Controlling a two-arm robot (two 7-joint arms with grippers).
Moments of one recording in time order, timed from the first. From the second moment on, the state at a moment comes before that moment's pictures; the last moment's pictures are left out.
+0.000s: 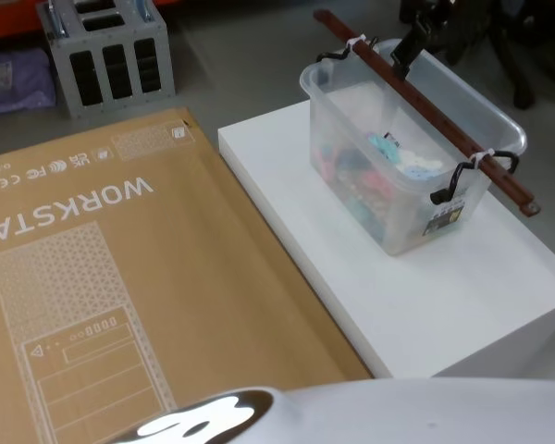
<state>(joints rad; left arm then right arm) -1.47 0.97 1.56 -0.90 0.05 0.15 -1.47 1.19 1.02 -0.98 -1.31 -0.22 0.15 1.50</state>
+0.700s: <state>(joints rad) -1.47 0.97 1.56 -0.90 0.05 0.15 -1.47 1.20 0.95 -1.01 -1.17 -0.22 0.05 1.52</state>
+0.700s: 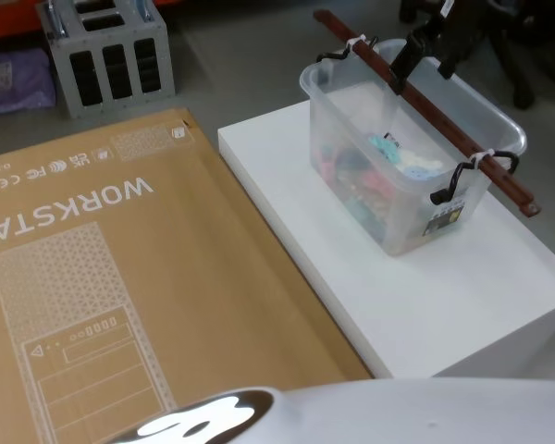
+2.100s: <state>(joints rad) -1.47 0.97 1.56 -0.90 0.05 0.15 -1.47 1.20 0.86 -1.10 -1.03 -0.22 0.03 1.52</state>
